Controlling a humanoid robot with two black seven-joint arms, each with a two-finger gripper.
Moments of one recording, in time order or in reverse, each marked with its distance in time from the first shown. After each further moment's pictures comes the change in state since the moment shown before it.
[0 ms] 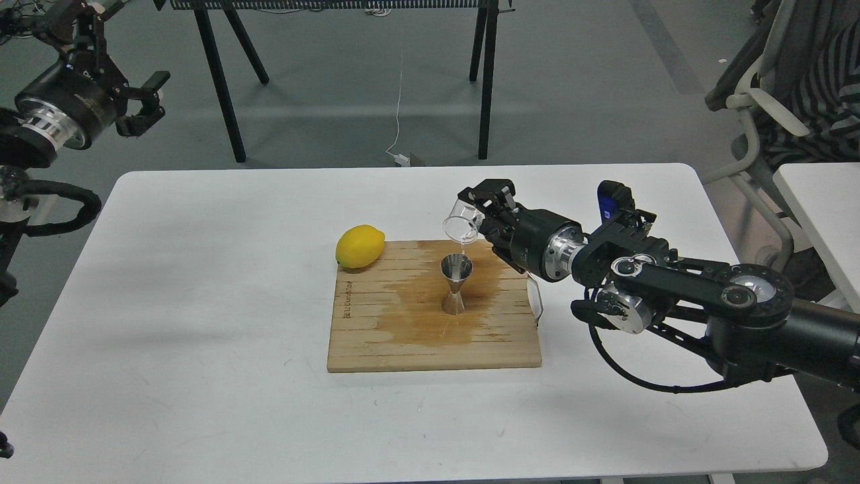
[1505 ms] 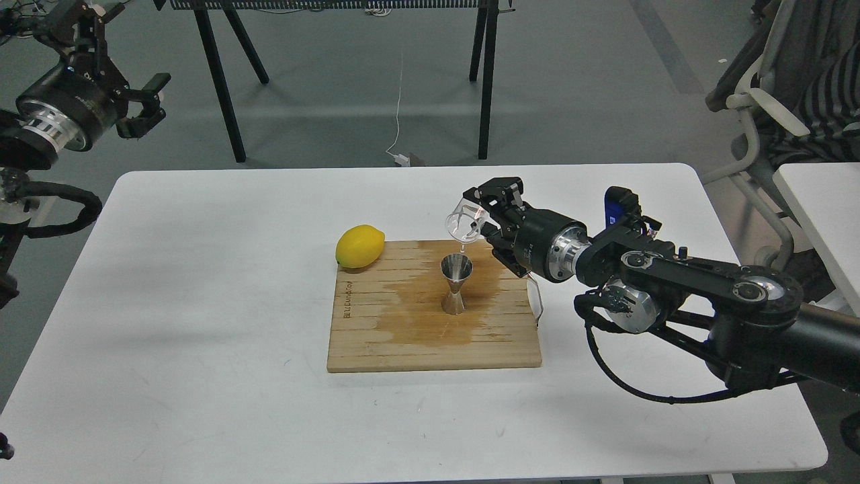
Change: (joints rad) left arm 0.004 0.000 -0.002 0.000 0.000 0.000 0.000; right arm -0.028 -0.018 0.048 0.027 0.095 0.000 -0.010
